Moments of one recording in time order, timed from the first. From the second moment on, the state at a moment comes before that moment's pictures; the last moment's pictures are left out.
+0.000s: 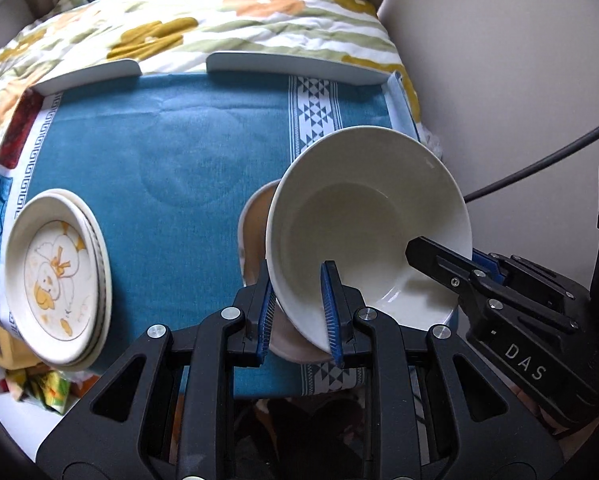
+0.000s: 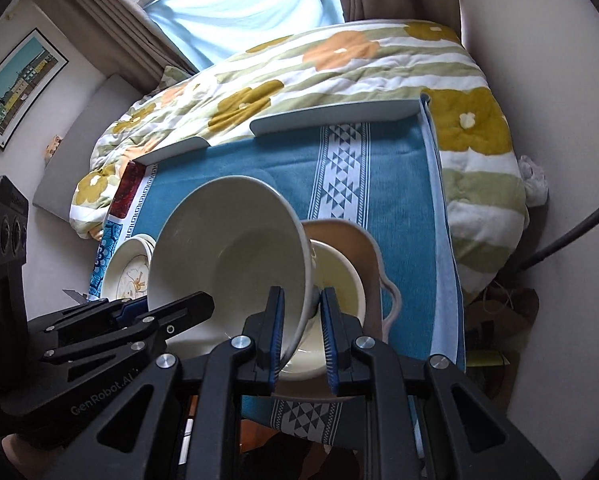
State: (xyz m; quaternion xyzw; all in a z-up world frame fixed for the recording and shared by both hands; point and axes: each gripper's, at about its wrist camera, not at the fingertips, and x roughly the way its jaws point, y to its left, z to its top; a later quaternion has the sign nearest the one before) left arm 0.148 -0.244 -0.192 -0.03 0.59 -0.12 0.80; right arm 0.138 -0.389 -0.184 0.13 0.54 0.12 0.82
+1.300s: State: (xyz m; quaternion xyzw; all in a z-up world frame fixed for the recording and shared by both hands) left arm 0.157 -0.284 -0.236 0.14 0.60 -0.08 0.78; right arm 0.136 -0.390 -0.221 0.11 0.58 0.09 0.80
